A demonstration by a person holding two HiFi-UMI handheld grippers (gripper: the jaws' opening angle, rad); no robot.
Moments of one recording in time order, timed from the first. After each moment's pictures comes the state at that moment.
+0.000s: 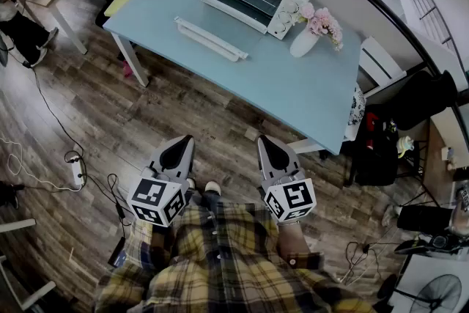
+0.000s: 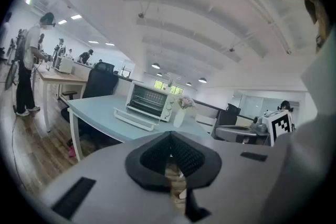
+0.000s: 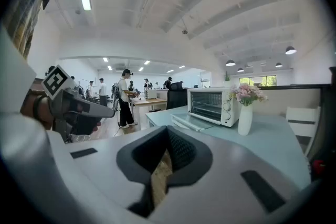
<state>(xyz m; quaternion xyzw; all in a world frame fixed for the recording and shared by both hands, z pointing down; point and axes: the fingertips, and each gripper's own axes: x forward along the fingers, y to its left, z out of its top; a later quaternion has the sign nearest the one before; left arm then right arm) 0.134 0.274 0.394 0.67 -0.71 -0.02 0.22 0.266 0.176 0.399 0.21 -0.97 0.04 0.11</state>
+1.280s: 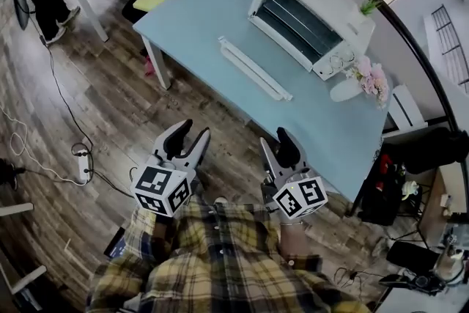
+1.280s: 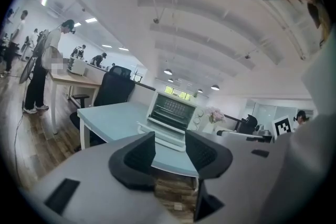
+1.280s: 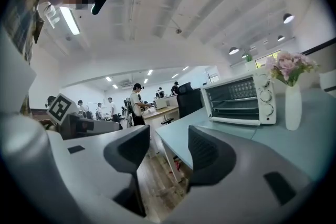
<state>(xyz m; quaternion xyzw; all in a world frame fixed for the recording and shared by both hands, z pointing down) -0.038 0.215 0.402 0.63 -0.74 -0.06 0.22 0.095 0.110 0.401 0.16 -0.98 0.14 0.04</state>
